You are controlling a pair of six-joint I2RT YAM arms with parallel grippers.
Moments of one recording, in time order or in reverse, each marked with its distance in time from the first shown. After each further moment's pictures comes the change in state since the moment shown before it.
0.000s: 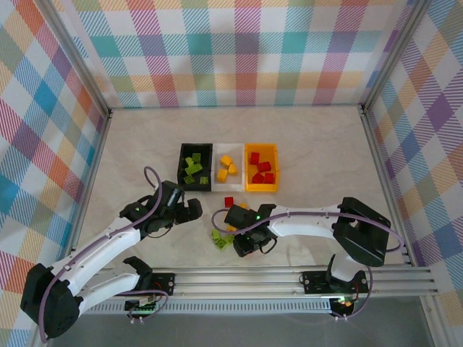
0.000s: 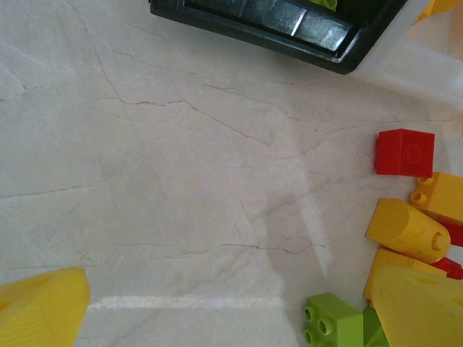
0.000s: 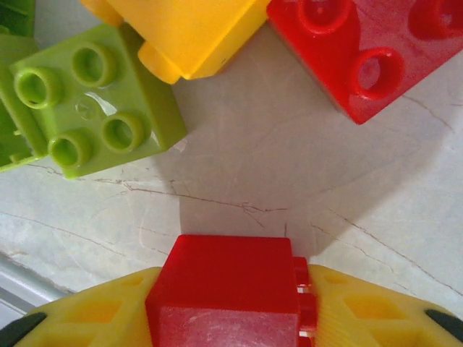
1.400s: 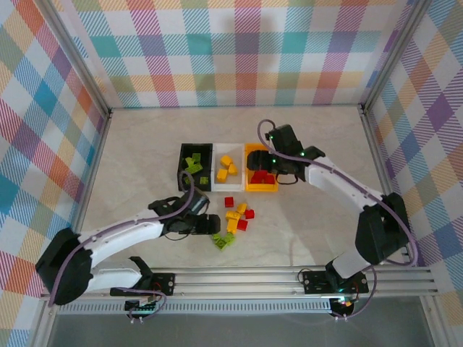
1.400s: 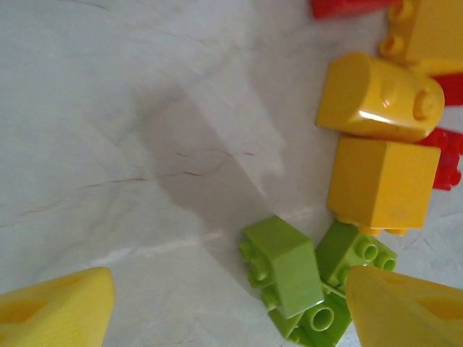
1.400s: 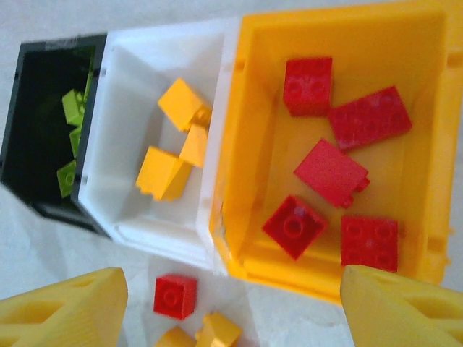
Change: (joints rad) left arm -0.237 0.274 0.035 0.106 0.135 0.037; right arm -0.615 -0.098 0.267 0.140 -0.056 -0.076
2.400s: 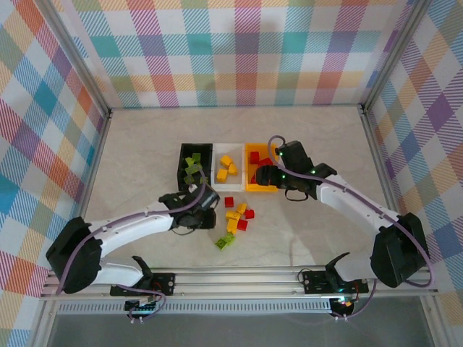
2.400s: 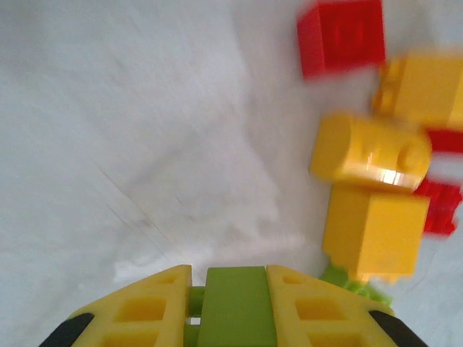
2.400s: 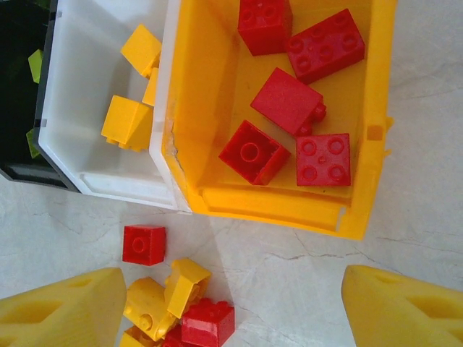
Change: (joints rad) left arm 0.025 0.068 0.142 -0.084 -0.148 -0.005; right arm 0.005 -0.170 -0.190 0.008 0.026 0.027
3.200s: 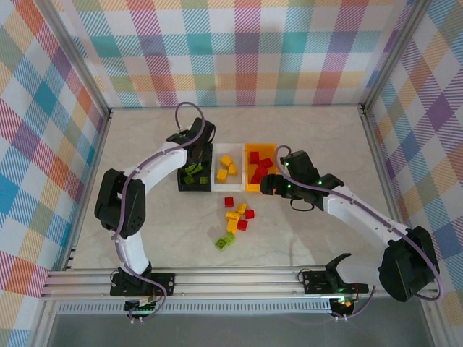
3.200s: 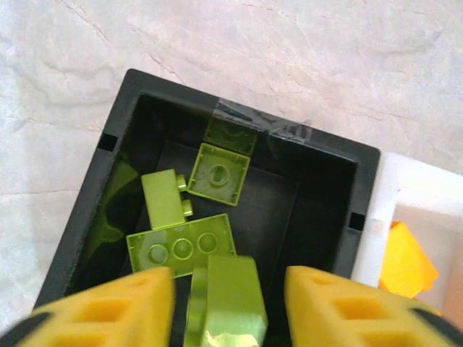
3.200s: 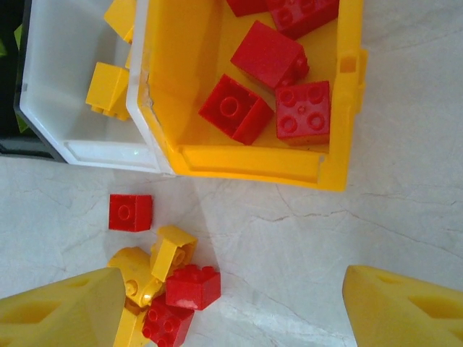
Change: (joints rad) left arm 0.334 0.537 0.642 0.008 -0.238 0.054; right arm 0.002 -0.104 -0.122 0.003 -0.022 0.018
